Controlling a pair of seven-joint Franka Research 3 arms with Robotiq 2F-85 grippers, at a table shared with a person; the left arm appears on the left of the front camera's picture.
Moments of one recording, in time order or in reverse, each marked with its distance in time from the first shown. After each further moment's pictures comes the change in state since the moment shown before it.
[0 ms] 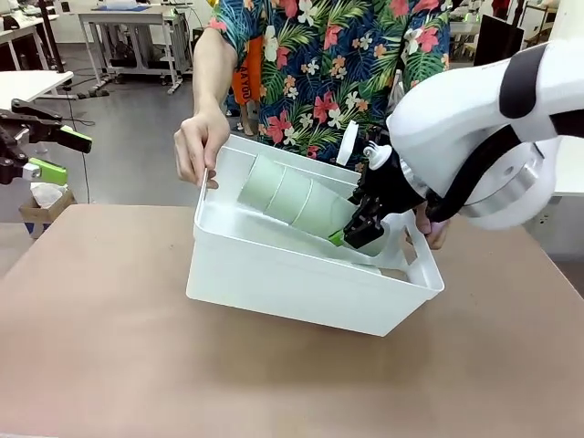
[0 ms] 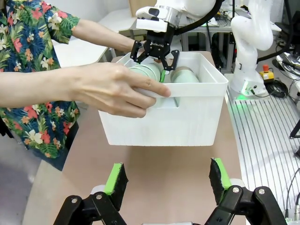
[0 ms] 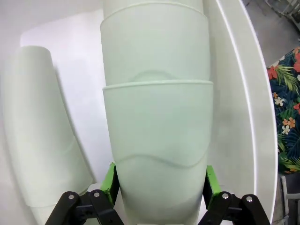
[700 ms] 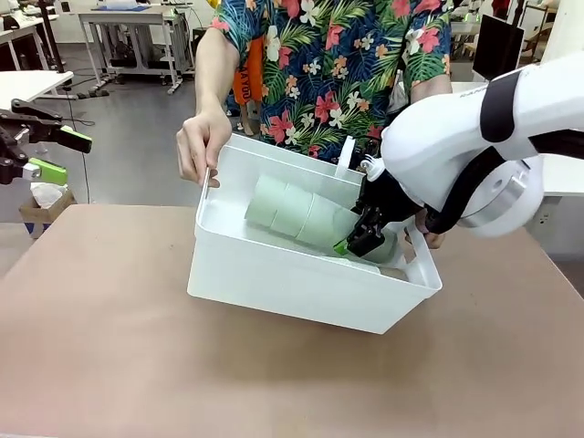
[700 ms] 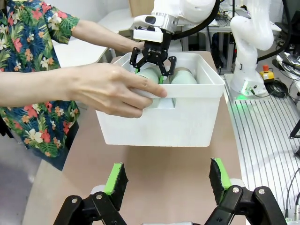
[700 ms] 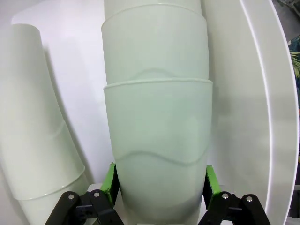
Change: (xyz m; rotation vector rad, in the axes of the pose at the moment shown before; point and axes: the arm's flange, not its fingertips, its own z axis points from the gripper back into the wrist) left arm 0.000 0.000 0.000 0.000 0.000 0.000; right arm -0.014 -0.008 -0.014 0.000 0.060 -0.012
